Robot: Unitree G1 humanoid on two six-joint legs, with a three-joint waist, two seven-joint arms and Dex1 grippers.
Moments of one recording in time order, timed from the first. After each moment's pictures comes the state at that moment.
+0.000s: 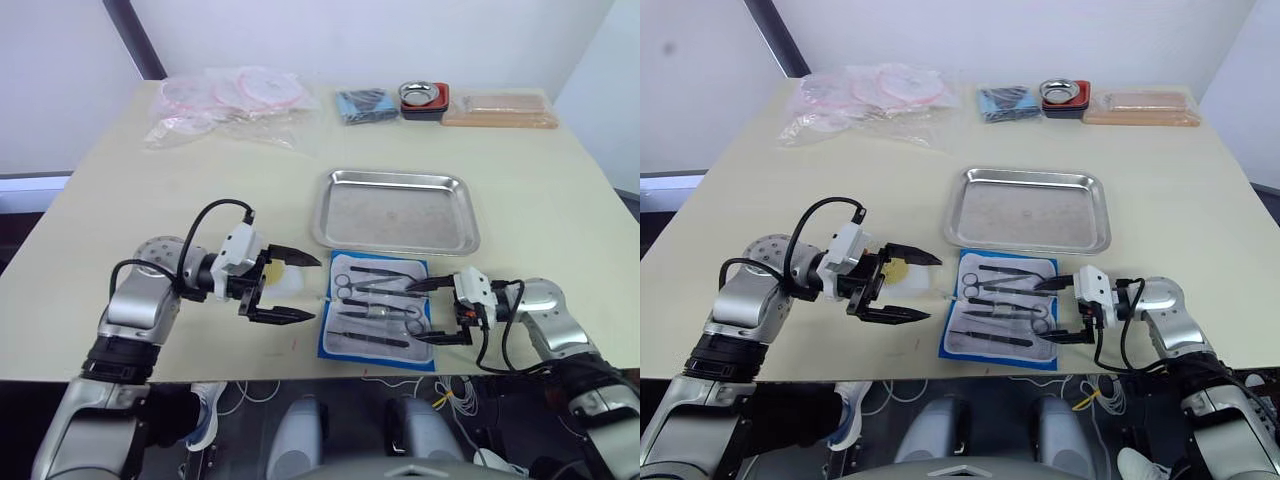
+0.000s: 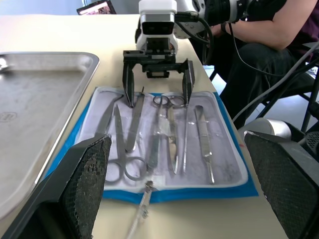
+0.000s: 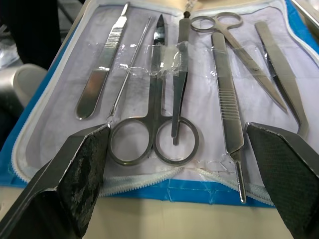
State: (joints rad) left arm -0.40 0.74 -0.08 0.06 -0.47 0.15 -1.55; right arm -0.32 -0.55 0.23 0.37 0.28 -0.21 1.37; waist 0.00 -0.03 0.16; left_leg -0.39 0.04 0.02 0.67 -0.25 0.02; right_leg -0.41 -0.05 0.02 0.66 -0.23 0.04
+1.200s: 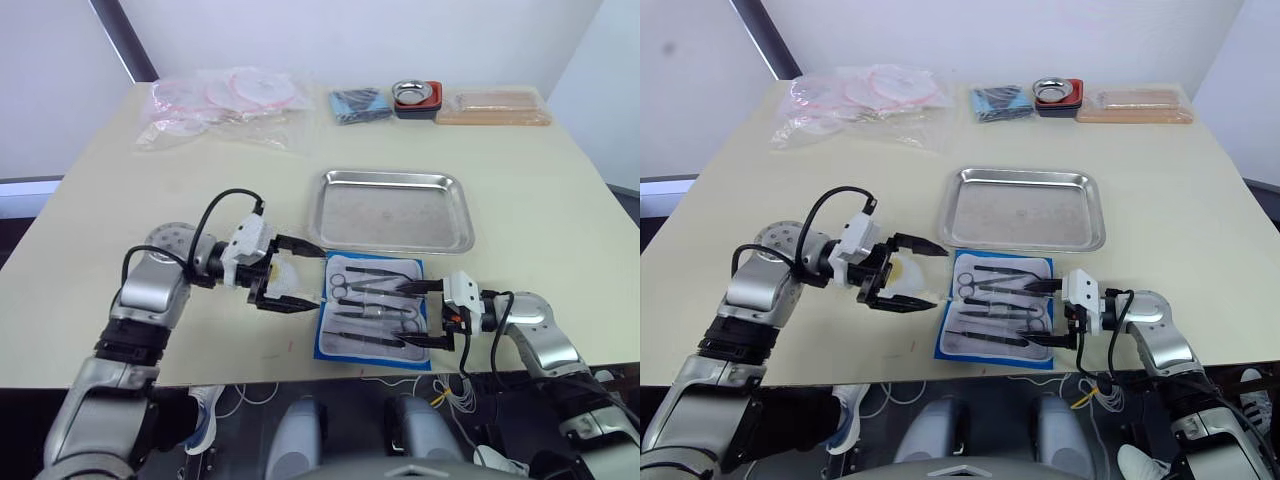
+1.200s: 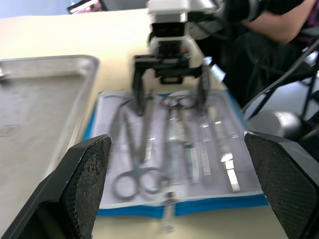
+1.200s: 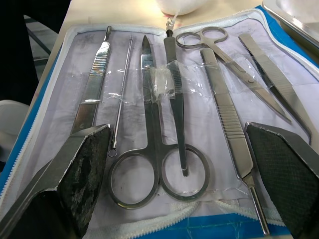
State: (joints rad) left arm -0.52 0.69 -0.13 0.18 -0.40 0.07 -1.54; right arm -0.24 -0.48 0.22 0.24 0.26 -0.12 1.24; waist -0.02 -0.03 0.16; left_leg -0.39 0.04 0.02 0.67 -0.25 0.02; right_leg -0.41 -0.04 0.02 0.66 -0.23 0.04
